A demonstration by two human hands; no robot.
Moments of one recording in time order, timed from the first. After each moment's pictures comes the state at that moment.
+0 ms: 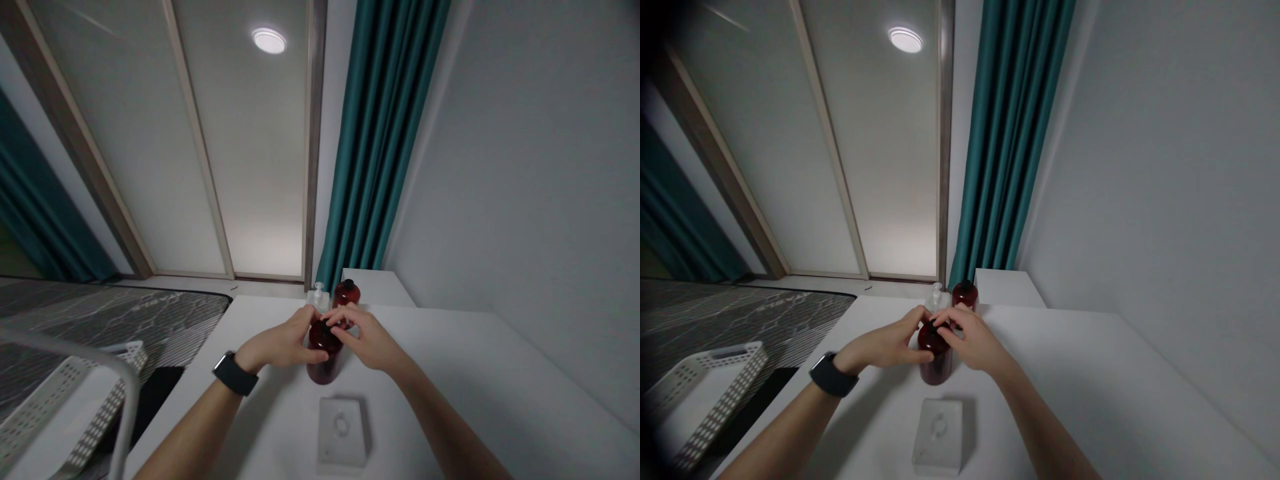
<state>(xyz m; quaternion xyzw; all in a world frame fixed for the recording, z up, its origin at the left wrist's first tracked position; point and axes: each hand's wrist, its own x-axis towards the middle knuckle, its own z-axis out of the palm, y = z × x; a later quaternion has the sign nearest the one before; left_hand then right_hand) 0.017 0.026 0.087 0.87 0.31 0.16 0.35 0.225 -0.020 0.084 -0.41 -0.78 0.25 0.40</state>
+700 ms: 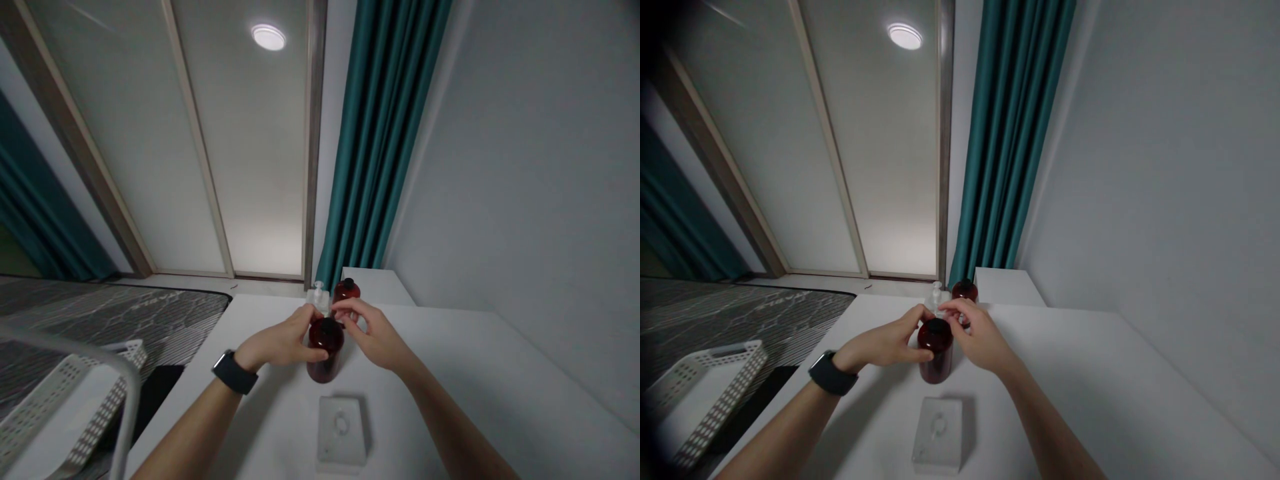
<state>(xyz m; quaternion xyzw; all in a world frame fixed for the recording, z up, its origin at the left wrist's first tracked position) 0.014 0.026 0.088 0.87 0.32 0.15 0.36 0.227 -0.026 0.090 -0.45 -0.75 0.23 0.43</state>
